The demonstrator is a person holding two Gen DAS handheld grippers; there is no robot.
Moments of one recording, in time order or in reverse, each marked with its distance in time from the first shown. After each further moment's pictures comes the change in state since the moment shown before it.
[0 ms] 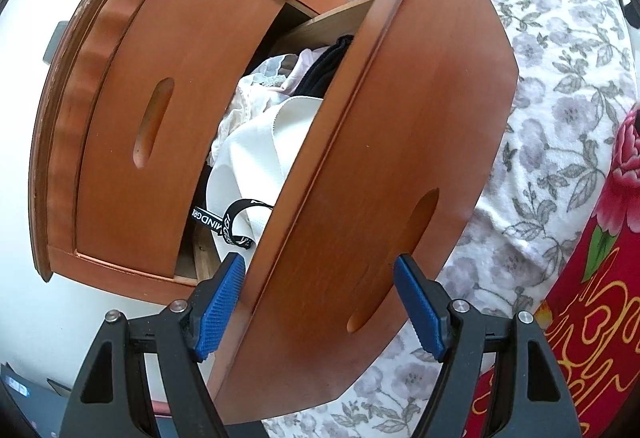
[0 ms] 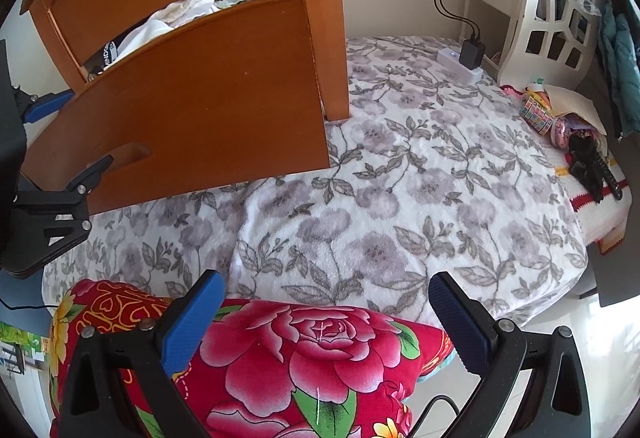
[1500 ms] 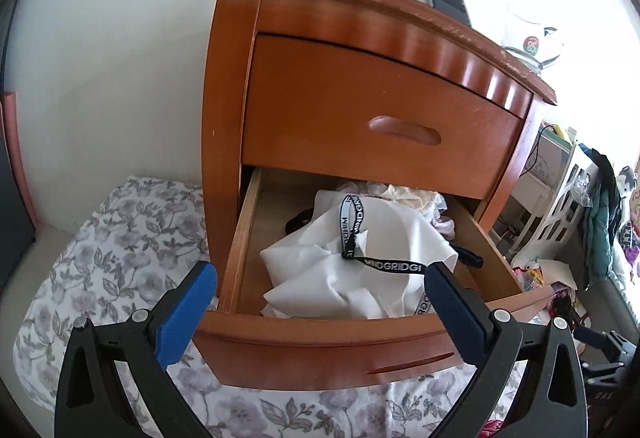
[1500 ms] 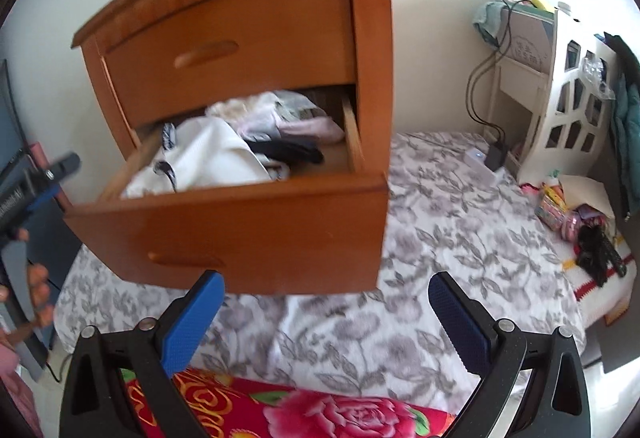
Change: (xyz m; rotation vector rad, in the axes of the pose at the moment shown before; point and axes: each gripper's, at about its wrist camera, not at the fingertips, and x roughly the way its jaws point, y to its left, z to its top) left arm -0.023 0.148 -0.139 -1.256 -0.236 -0.269; right arm -0.051 0.041 0.056 -0.093 -0.280 0.069
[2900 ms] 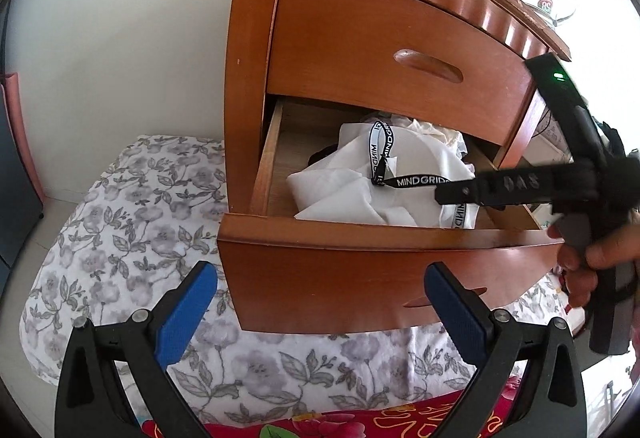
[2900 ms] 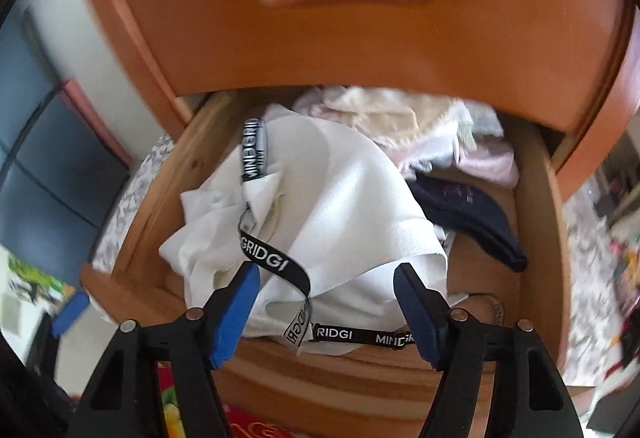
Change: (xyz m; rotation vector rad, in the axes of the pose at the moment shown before) left arm 0.002 0.019 -0.041 0.010 0.139 0.027; right arm 0.135 0.120 0.102 -0.139 0.327 0.190
